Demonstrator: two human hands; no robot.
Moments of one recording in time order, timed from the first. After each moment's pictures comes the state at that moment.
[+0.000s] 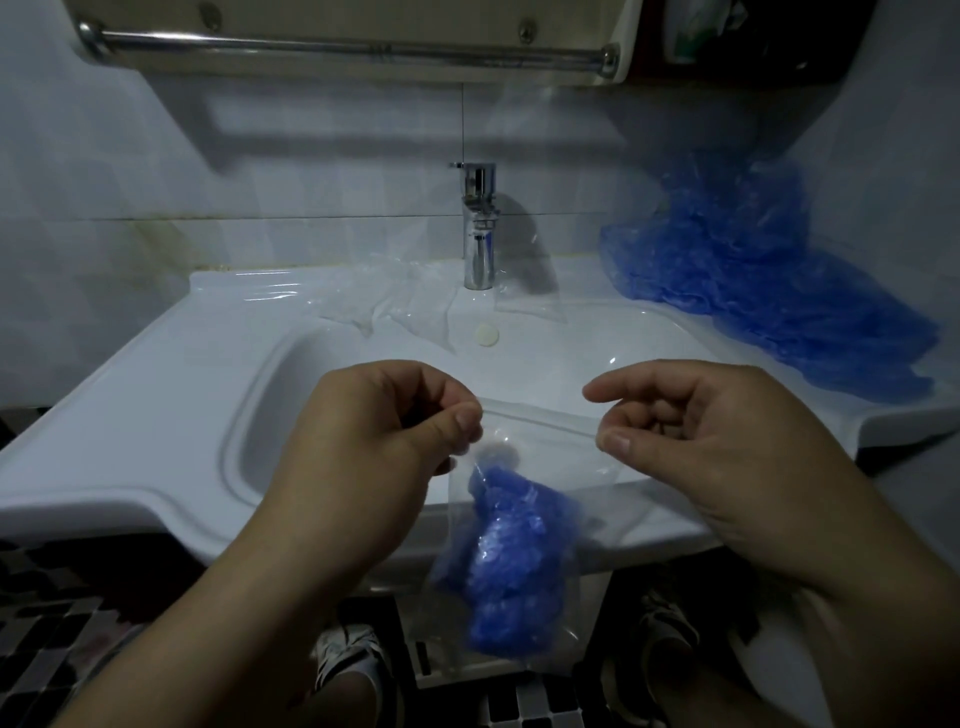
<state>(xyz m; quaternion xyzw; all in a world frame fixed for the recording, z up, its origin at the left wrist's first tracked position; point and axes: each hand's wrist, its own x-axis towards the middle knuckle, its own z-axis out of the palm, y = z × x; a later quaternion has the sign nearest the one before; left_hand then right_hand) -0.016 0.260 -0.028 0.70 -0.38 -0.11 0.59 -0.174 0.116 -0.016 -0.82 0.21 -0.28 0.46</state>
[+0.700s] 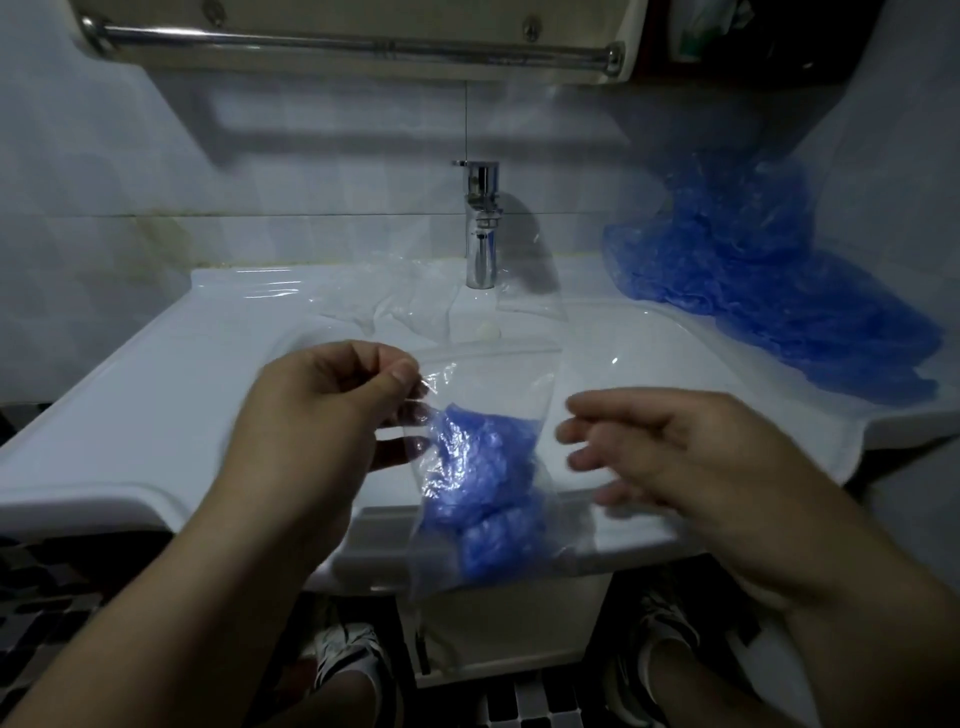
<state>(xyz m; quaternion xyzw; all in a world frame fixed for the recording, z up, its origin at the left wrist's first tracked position) 0.007 0.260 -0.028 0.63 -0.26 -0.17 0.71 -0.173 0.111 -0.037 -0.78 0.22 -0.22 0.55</state>
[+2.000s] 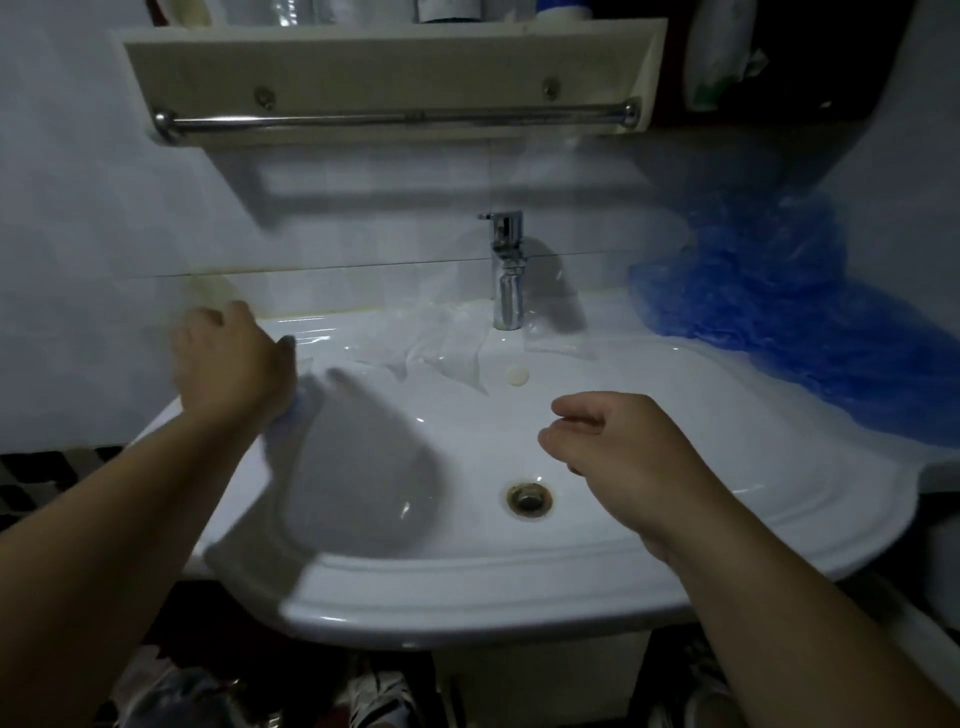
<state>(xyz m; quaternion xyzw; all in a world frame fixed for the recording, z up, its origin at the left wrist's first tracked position) 0.186 0.256 -0.015 0.93 -0.15 0.21 0.26 -0.095 0.110 -0.030 -0.79 0.34 -0.22 0.47</state>
